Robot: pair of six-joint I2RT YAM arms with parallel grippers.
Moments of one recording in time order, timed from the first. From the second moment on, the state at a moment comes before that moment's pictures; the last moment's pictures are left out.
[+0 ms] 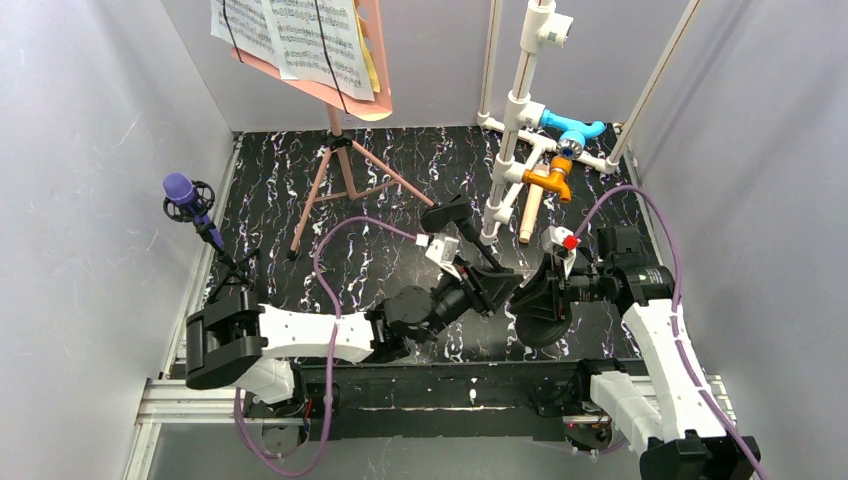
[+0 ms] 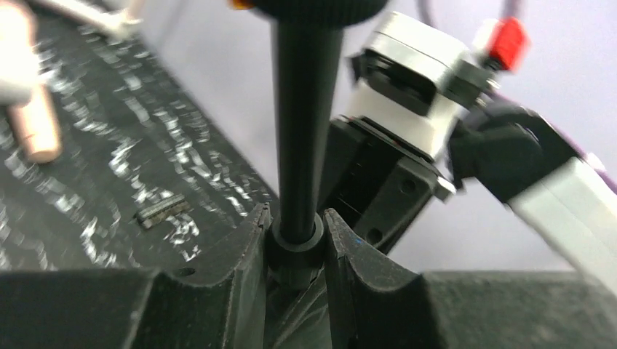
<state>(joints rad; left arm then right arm) -1.29 1.47 0.71 1.02 -0.23 -0.62 0.10 0.85 0.80 -1.06 -1.34 -0.77</state>
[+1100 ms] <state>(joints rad) -1.50 1.62 1.43 -0.49 -1.05 -1.33 0.08 0.66 0.70 -0.63 -1.03 -0.23</state>
